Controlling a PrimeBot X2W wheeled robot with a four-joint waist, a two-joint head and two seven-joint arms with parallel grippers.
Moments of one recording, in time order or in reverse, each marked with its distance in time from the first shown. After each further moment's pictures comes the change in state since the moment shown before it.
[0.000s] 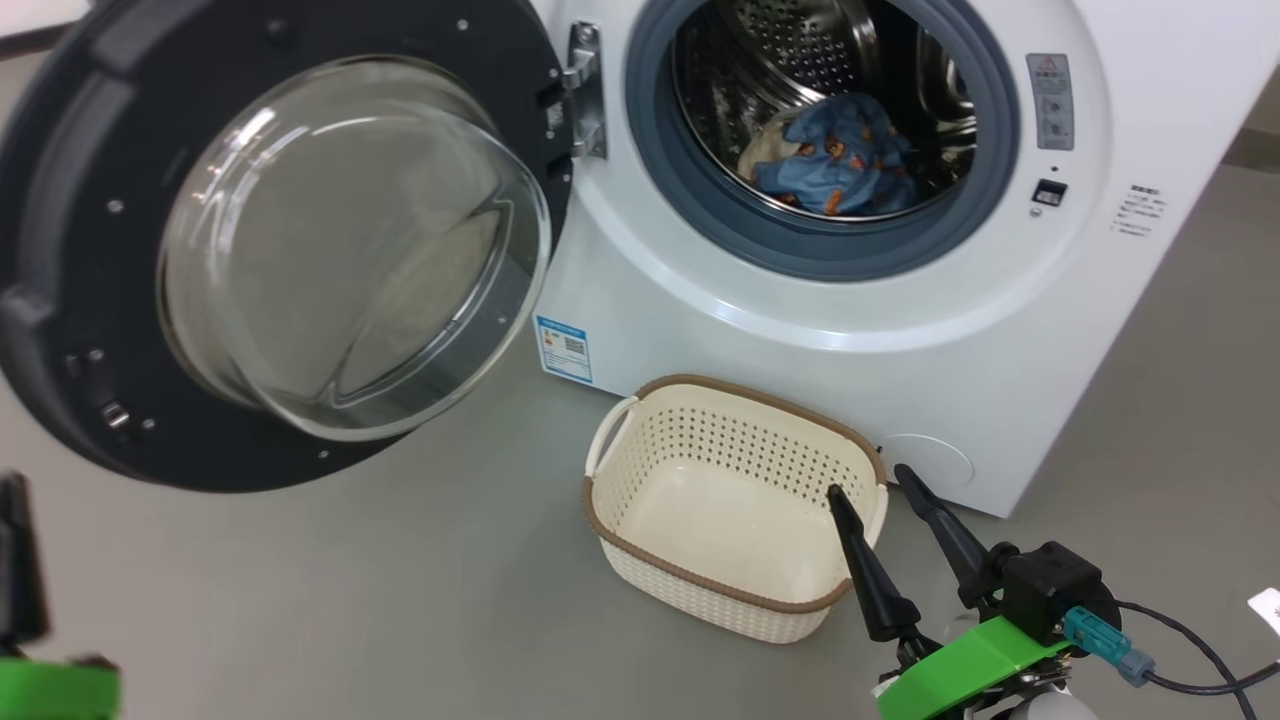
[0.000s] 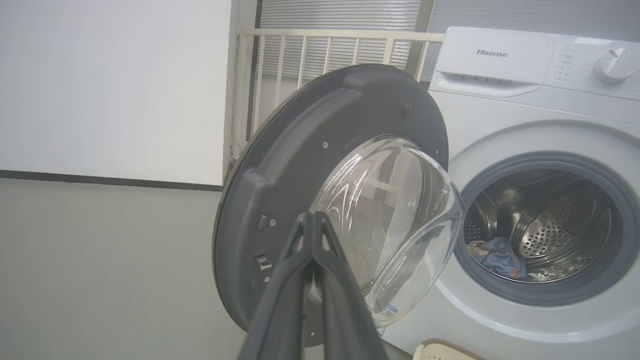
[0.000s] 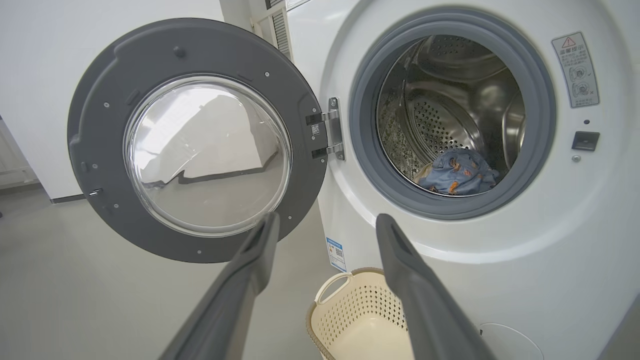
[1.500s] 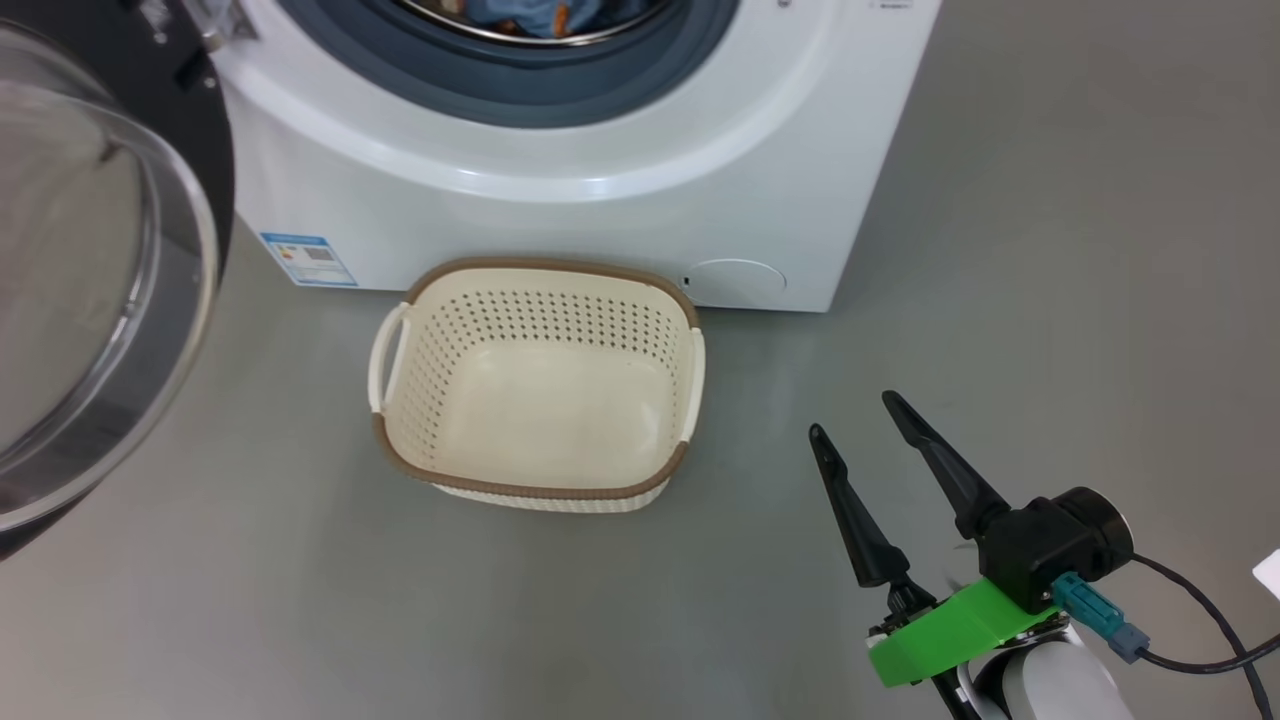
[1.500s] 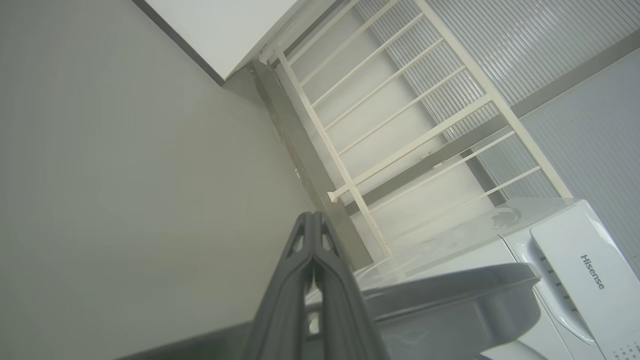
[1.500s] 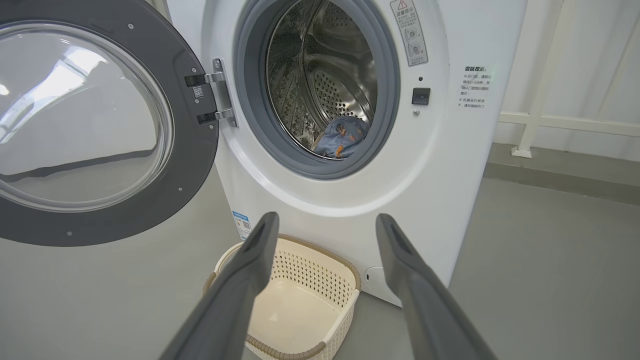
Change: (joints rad) left arm -0.647 0.525 0.191 0.806 -0.939 -0.033 0.436; right arm -0.060 -0.004 0.016 -0.110 -0.147 0.000 0.000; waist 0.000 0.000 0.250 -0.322
